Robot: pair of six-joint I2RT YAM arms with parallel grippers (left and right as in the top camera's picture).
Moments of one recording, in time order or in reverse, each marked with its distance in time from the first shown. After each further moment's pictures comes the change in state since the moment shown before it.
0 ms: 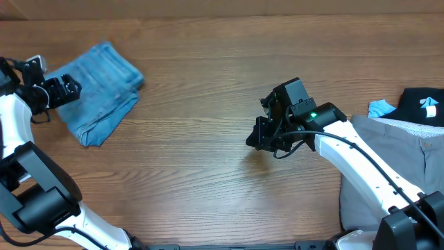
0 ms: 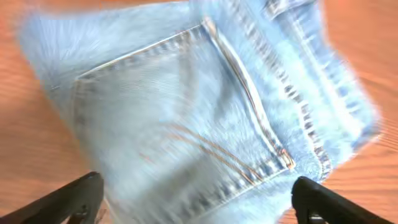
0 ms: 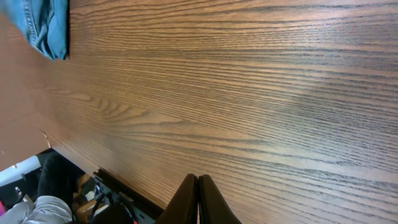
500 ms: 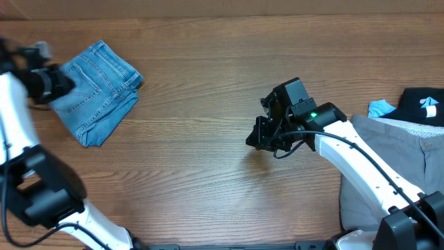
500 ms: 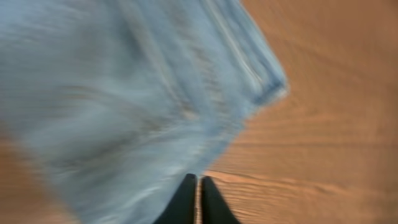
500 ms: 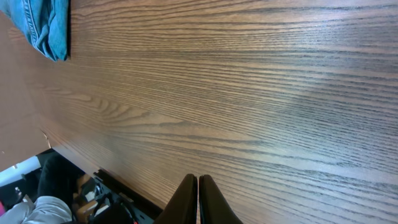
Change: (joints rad) left arm -0.103 0.018 0.261 -0.411 0.043 -0.031; right arm 0.000 0.000 0.000 0.003 0.000 0.000
